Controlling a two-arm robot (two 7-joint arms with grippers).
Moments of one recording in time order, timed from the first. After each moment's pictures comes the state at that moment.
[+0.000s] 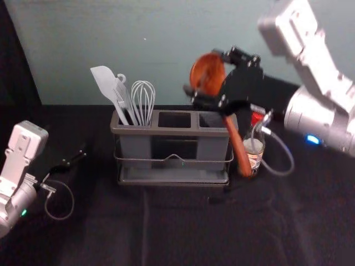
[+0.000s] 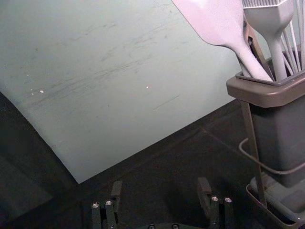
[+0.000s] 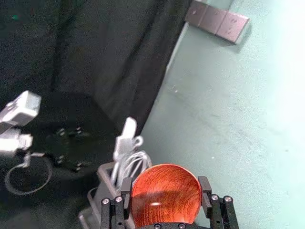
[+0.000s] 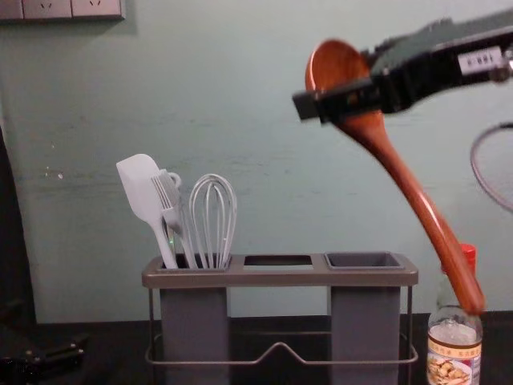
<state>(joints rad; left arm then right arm) -0.20 0.60 0.45 -1.41 -0.25 -0.12 0.03 0.39 0.55 -0.39 -2.04 0.17 0.50 0.41</state>
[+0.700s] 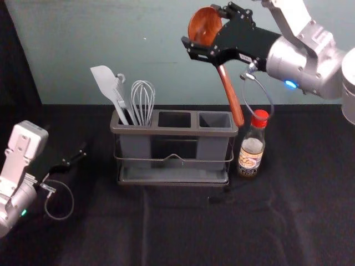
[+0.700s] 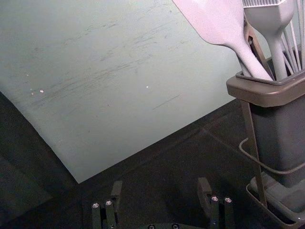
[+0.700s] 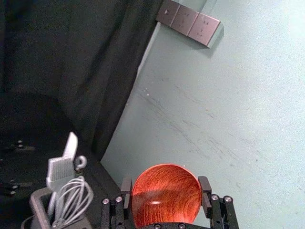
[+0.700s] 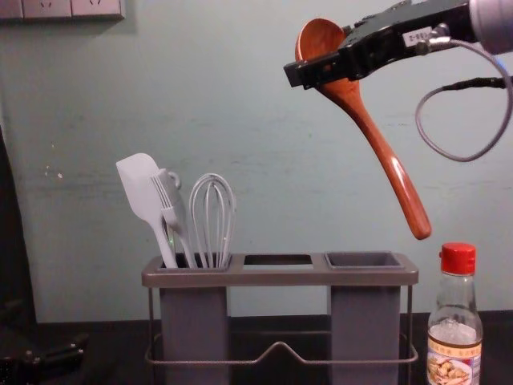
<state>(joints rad) -0.20 0.60 0.45 -1.41 -0.25 -0.12 0.03 0.62 0.42 -0.44 -1.76 0.08 0.47 0.43</state>
